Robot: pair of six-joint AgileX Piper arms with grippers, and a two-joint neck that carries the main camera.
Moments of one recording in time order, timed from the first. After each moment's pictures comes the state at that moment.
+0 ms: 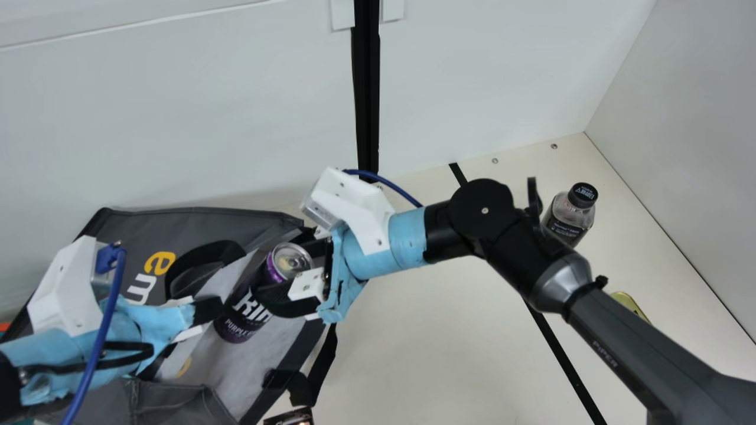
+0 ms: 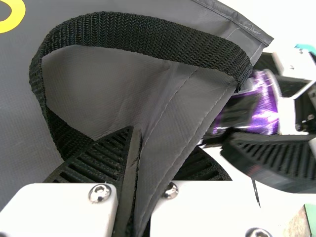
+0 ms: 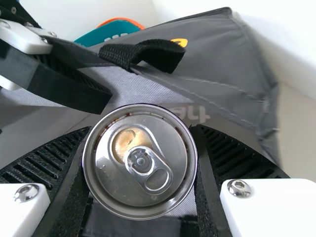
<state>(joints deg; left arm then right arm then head) -19.4 83.3 -74.8 -34.6 51.8 -0.6 13.1 93.1 -77.4 64.9 55.3 -67.8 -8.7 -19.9</state>
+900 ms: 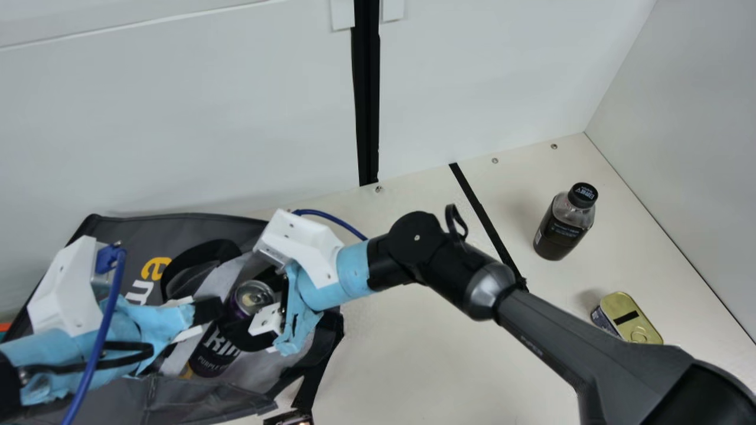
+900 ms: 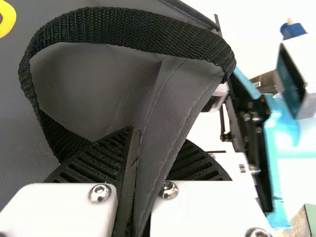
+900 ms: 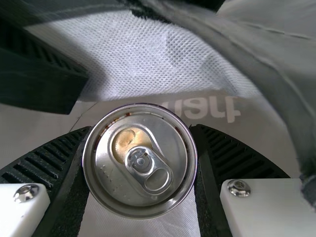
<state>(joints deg) -19.4 83.3 -74.8 -34.6 51.8 -0.6 21.6 101.7 -77.2 67.9 48.7 -72.1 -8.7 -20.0</state>
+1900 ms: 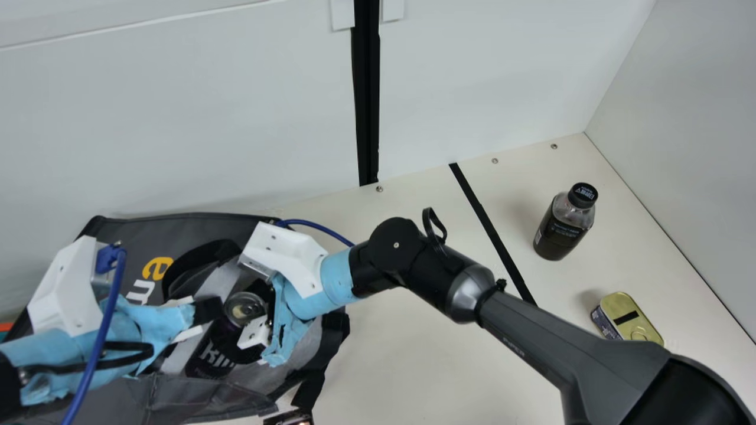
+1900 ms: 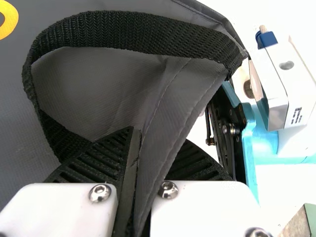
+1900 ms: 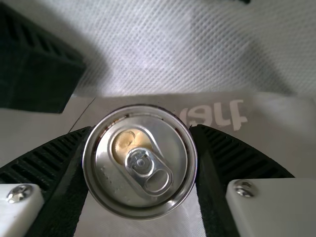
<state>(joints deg) -19.4 83.3 -74.8 -34.6 51.8 -0.6 23.8 102.5 -78.1 64.1 47.8 -69.3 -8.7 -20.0</state>
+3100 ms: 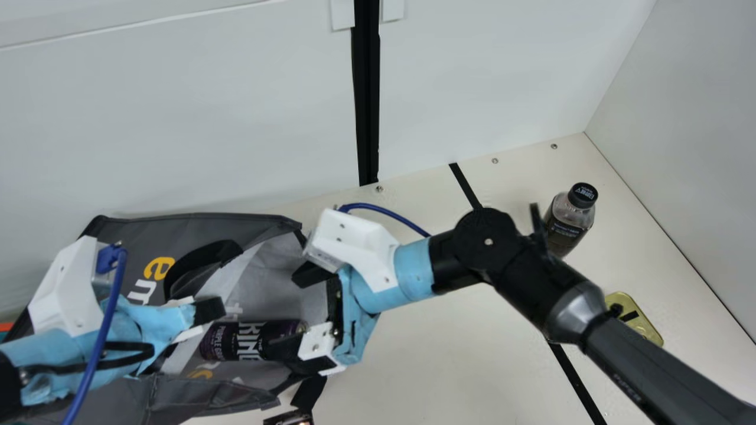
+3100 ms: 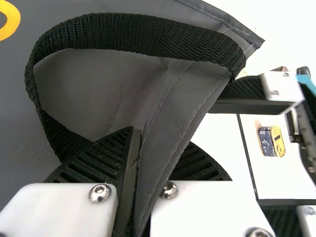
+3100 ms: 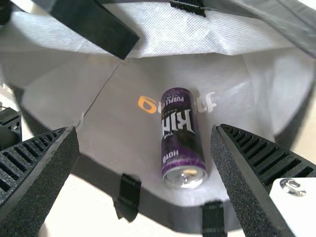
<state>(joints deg) -19.4 83.3 -74.8 -34.6 51.8 -0.6 12.6 87.2 -70.9 59.3 57.2 -70.1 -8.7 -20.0</state>
